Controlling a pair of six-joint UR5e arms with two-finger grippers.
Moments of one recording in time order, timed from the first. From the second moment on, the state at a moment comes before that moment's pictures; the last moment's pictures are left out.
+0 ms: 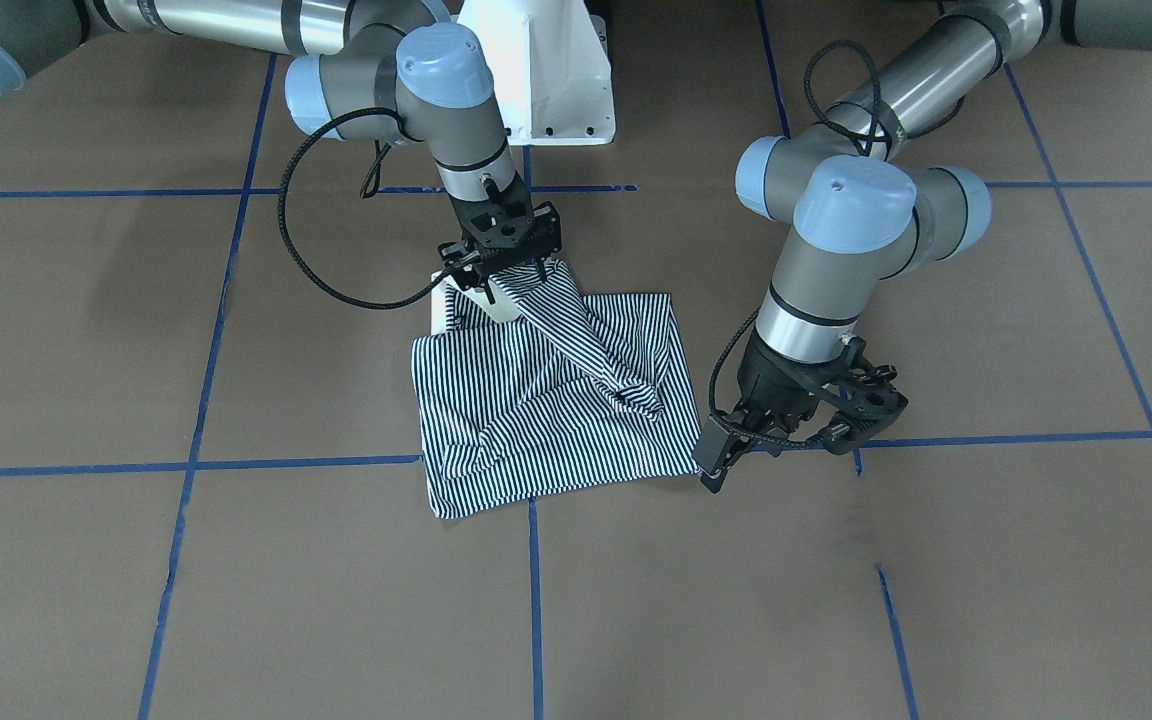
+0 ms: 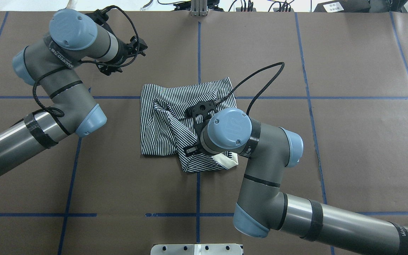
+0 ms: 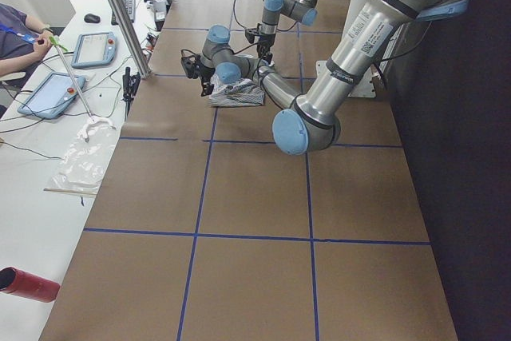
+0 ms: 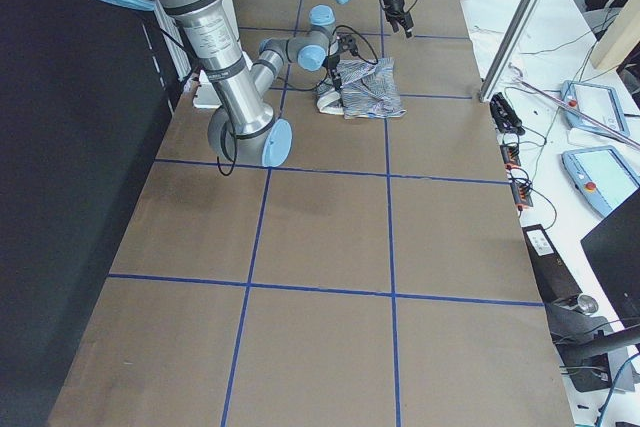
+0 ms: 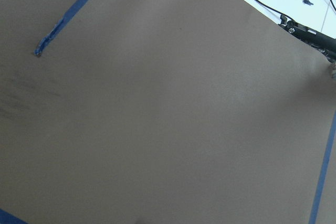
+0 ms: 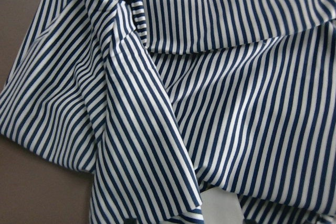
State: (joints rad) left arm -0.81 -2.22 -1.44 -2.02 -1.81 -1.62; right arm 0.40 -0.90 1.63 -1.36 1.73 0.91
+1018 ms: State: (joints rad) left arm -0.81 -2.22 -1.44 -2.02 -1.81 -1.62; right arm 0.39 -0.92 1.62 -1.36 1.73 0.87
